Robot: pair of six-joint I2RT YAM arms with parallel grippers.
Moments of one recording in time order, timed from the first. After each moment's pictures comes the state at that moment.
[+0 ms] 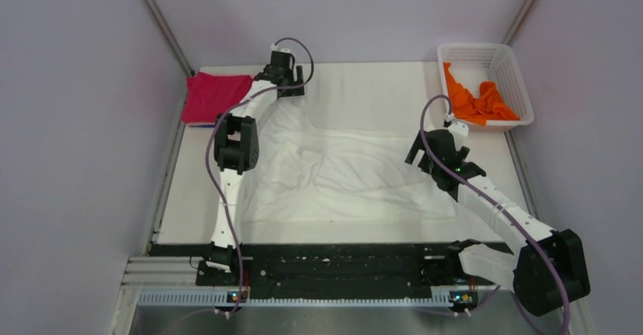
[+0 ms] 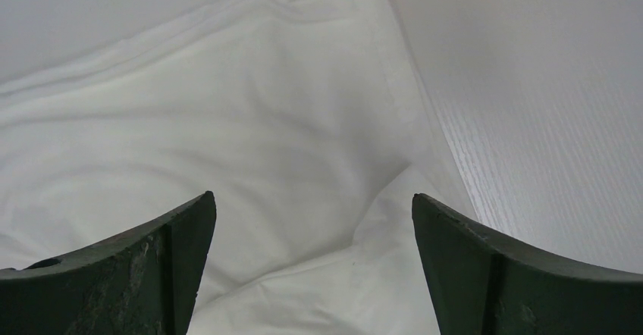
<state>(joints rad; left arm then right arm) -0.21 2.51 2.21 -0.45 -0.13 -0.23 0.35 1.09 0.64 -0.32 0.43 0.60</state>
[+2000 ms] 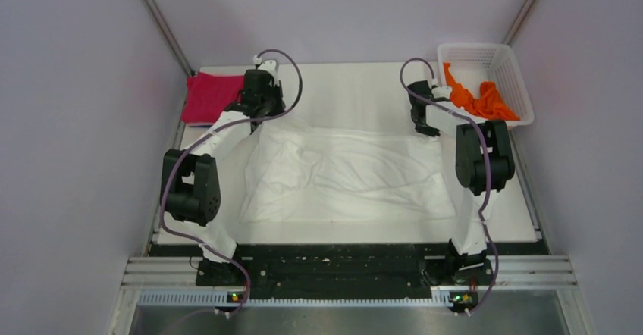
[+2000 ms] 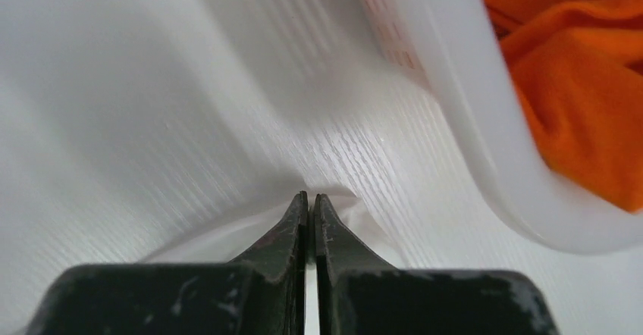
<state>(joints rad) -0.24 1.75 1.33 -0.16 0.04 -0.21 0.19 2.03 1.41 -0.52 0.60 0.52</state>
